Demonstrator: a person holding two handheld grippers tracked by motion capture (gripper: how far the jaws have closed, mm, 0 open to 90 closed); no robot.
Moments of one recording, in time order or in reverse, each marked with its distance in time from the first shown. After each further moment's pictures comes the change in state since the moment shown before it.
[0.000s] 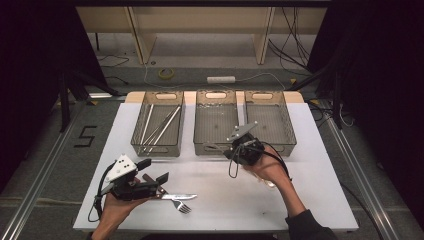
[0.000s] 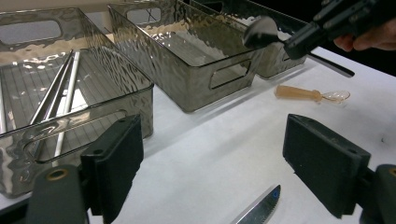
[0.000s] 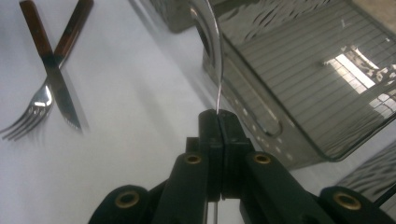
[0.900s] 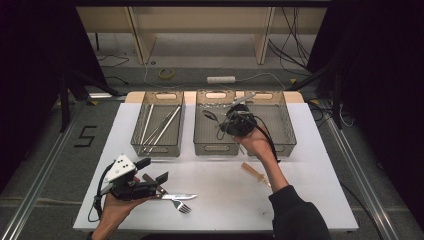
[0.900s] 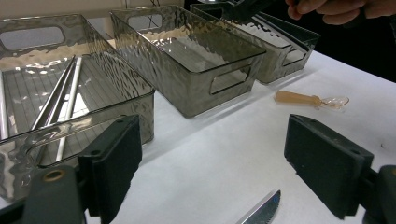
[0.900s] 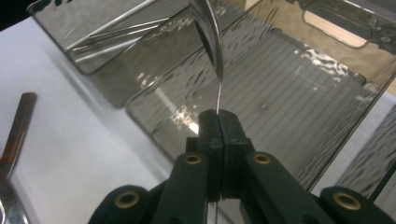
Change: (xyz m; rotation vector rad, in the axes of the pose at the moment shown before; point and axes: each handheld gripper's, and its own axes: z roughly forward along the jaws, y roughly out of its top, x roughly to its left) left arm 0.000 0.001 -0.001 -0.024 0.000 -0.006; right arm -0.047 0.052 0.014 -0.070 -0.091 0.231
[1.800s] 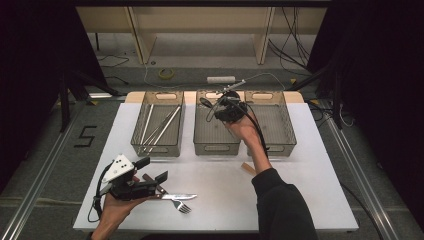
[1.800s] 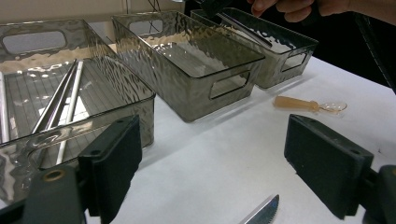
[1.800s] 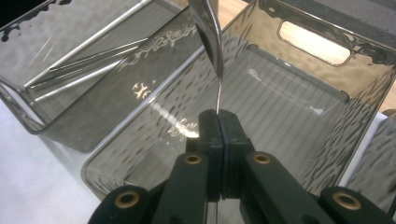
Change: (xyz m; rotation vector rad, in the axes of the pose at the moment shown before) left arm 0.000 0.001 -0.002 -0.018 0.000 -0.006; right arm -0.017 0.036 0.033 0.013 -0.064 0.071
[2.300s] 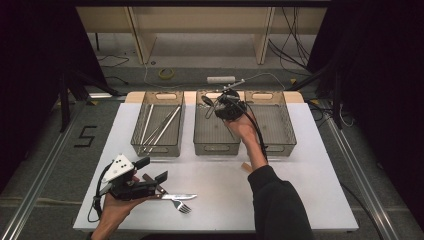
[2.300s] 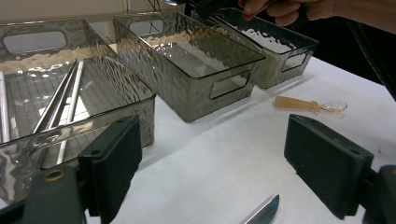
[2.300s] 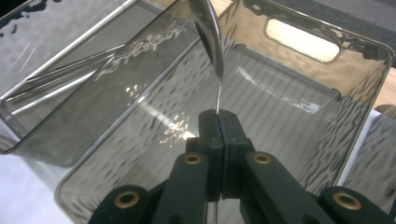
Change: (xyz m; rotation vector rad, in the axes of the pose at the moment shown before) left arm 0.000 0.000 0.000 -0.001 0.000 0.001; right arm -0.007 0.002 0.013 -0.003 -0.035 0.040
